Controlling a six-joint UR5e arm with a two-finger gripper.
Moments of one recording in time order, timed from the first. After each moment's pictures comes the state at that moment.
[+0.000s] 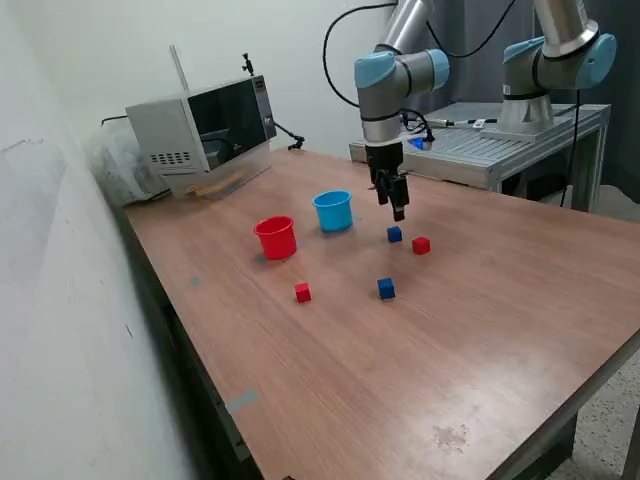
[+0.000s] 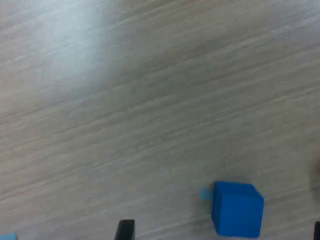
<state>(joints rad) -0.08 -1.02 1.81 -2.35 -1.61 3.42</state>
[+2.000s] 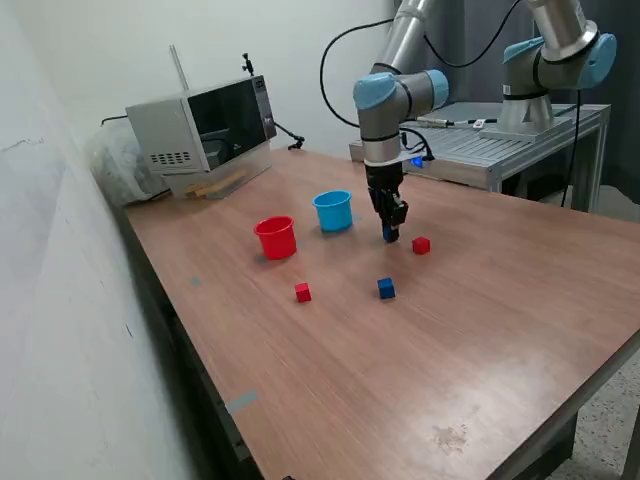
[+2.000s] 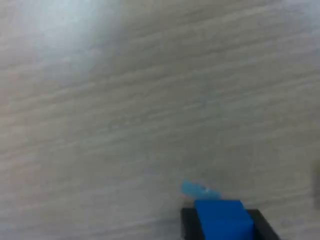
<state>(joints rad) -0.06 -0.94 1.77 -2.41 -1.61 3.33</state>
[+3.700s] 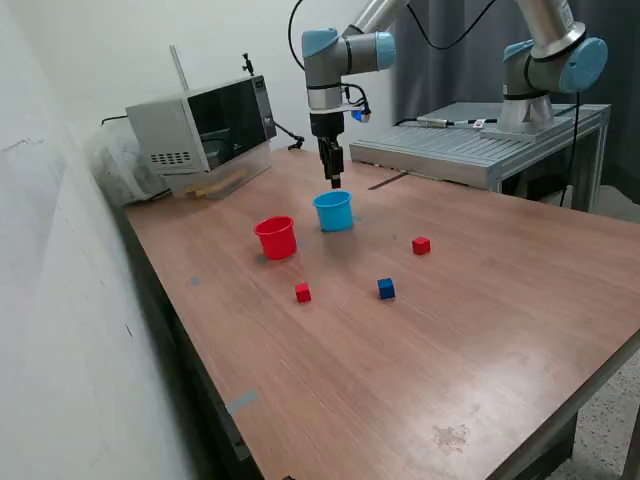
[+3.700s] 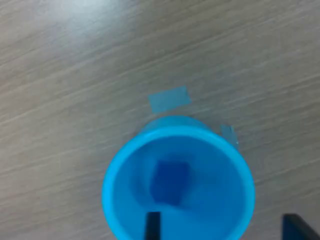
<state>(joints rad) -0.30 -1.08 1.72 -2.31 -1.61 3.21</state>
